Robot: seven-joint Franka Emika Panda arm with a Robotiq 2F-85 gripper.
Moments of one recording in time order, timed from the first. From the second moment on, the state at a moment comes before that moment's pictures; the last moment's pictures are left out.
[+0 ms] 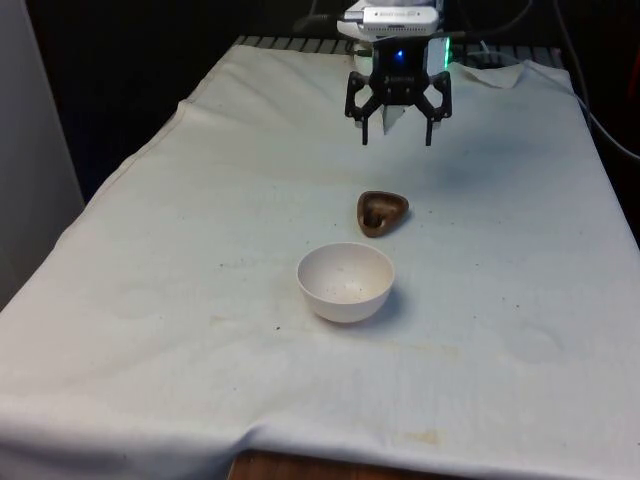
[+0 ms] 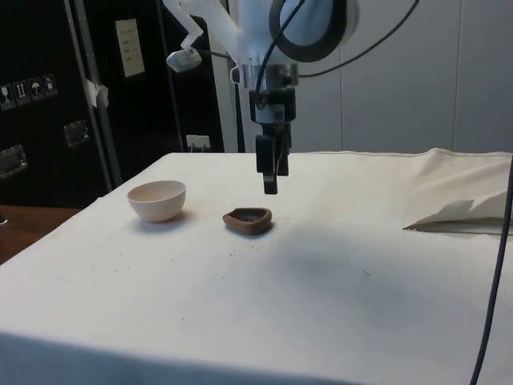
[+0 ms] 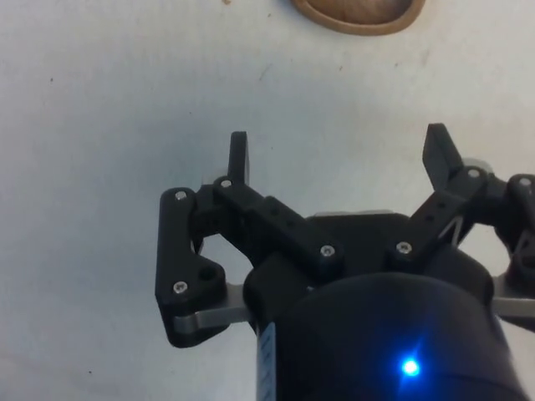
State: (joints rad) arm 0.05 0.11 -0.06 -2.52 0.03 2.66 -0.11
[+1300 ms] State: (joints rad) arm 0.05 0.10 -0.04 -2.52 0.03 2.66 -0.36
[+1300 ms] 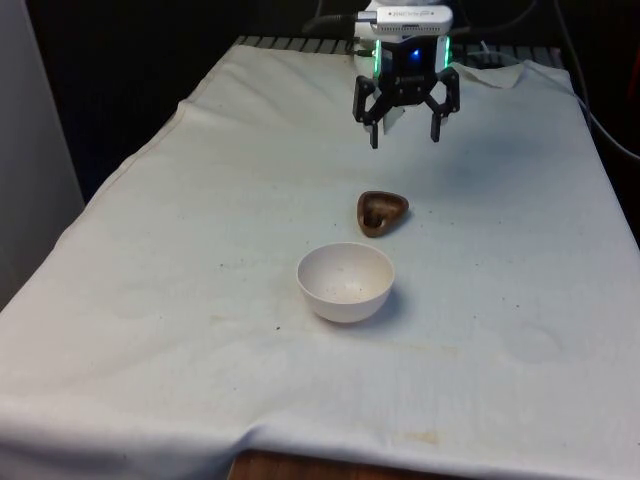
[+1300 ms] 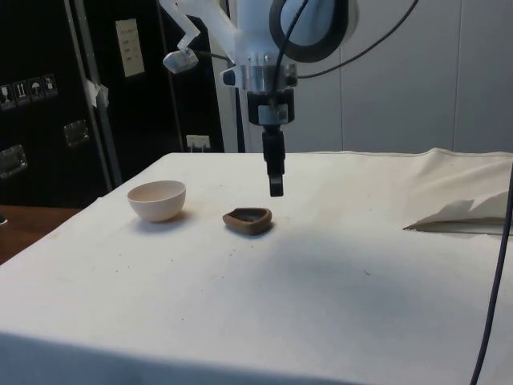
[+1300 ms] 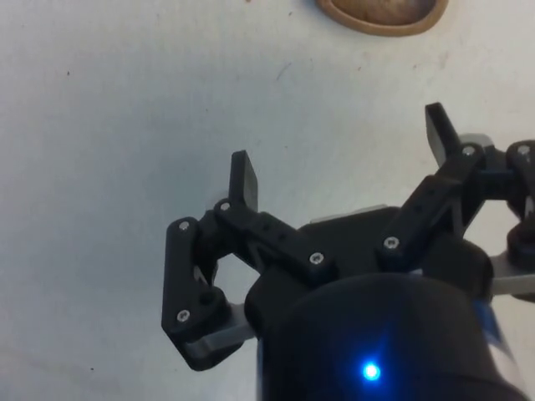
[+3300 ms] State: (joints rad) arm 0.03 0.20 -0.05 -2.52 0.03 2.80 -0.80
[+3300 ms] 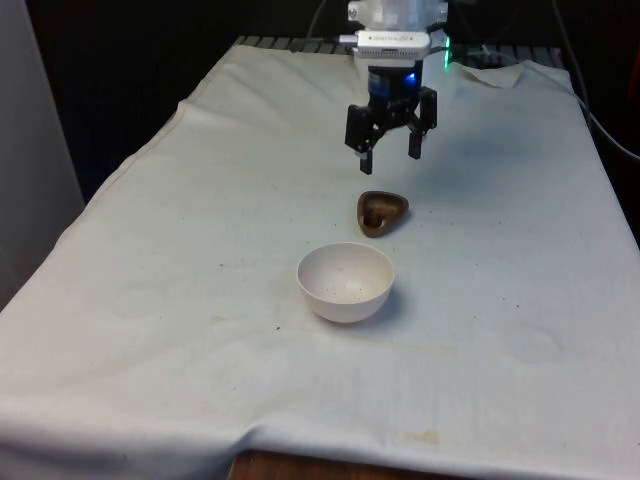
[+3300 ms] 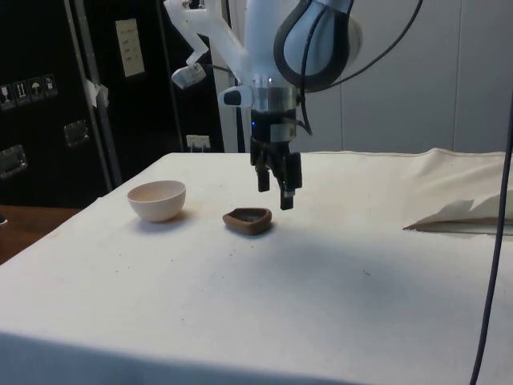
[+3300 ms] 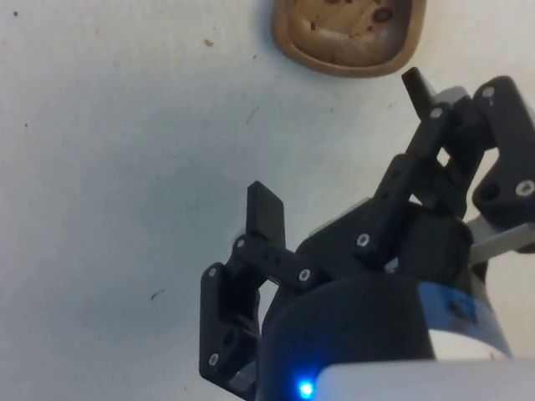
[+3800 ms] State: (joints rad) arm 0.03 0.22 -0.05 -2.52 0.03 2.83 -0.91
